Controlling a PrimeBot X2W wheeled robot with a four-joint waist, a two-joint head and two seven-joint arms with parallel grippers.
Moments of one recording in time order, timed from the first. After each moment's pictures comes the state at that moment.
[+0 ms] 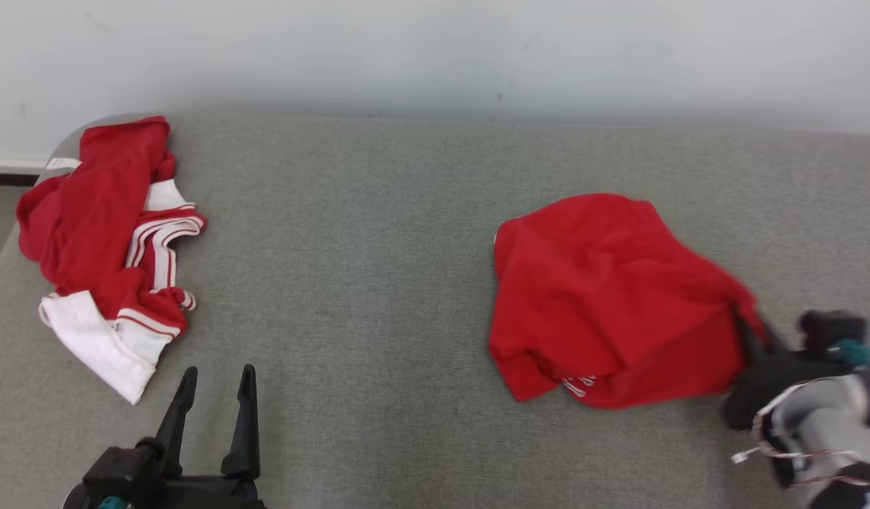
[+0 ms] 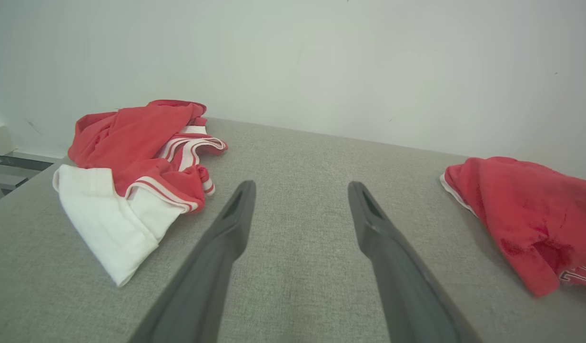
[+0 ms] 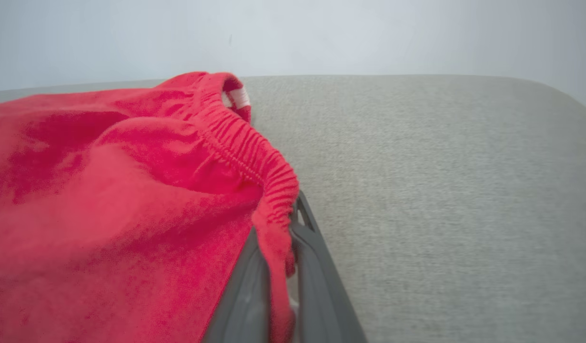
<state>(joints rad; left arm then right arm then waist) -0.06 0.05 0.01 0.17 -0.19 -0.13 -0.26 -0.55 -0.31 0.27 0.95 0.45 0.13 -0.26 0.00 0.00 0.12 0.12</state>
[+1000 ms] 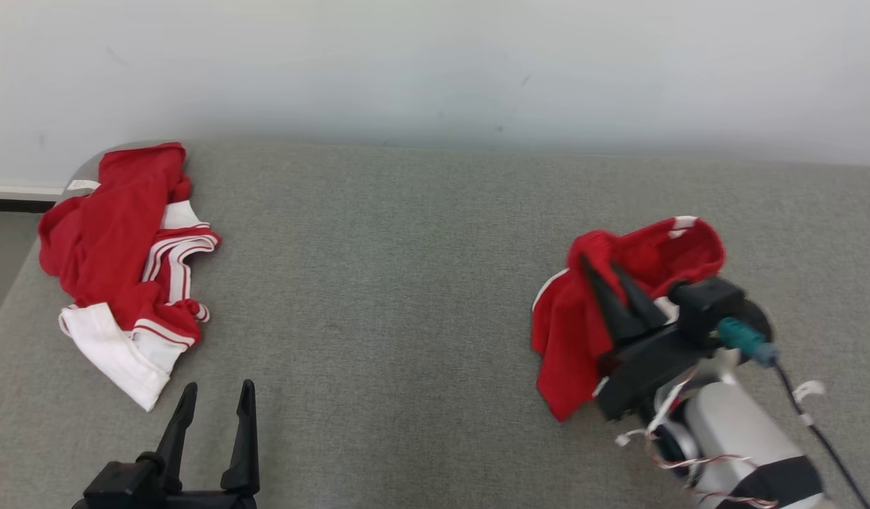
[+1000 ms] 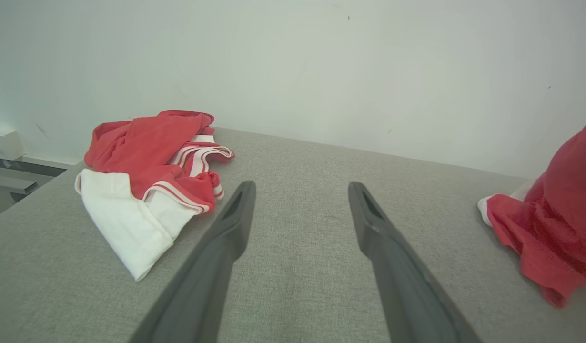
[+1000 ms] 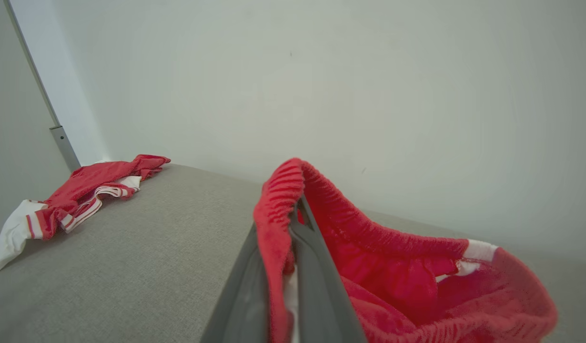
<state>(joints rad) -0.03 0.05 0.02 0.17 -0.20 -0.13 -0.26 -0.48 -0.24 0.38 0.44 0.35 0.13 -0.18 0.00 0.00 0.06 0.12</state>
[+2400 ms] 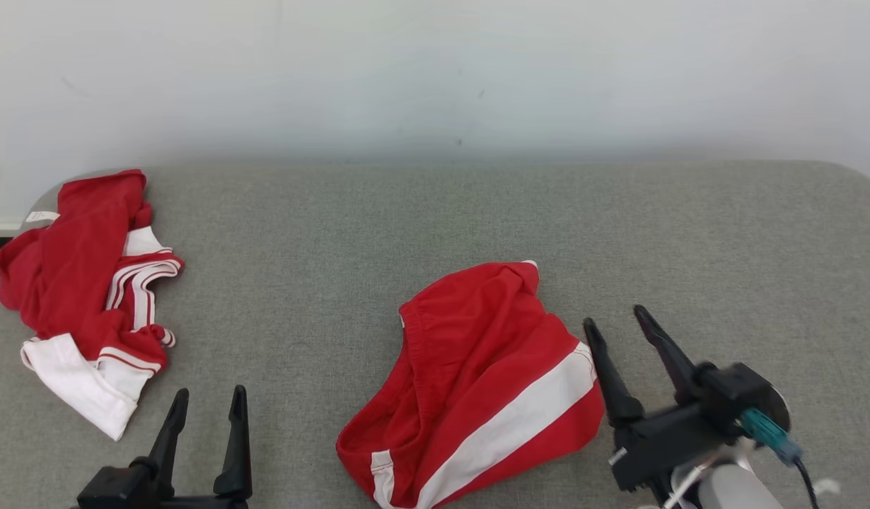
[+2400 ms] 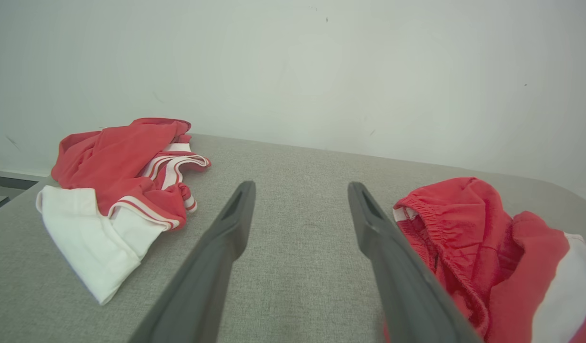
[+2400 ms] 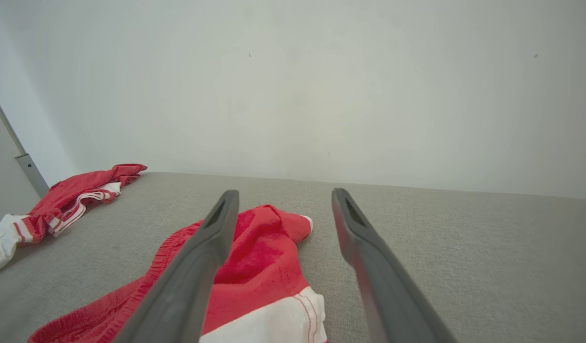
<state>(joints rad) -0.03 0.05 0.04 0.18 -0.18 -0.13 -0.26 -0.27 -0.16 0.30 0.36 0.29 0.13 -0.26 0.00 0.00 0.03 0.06</state>
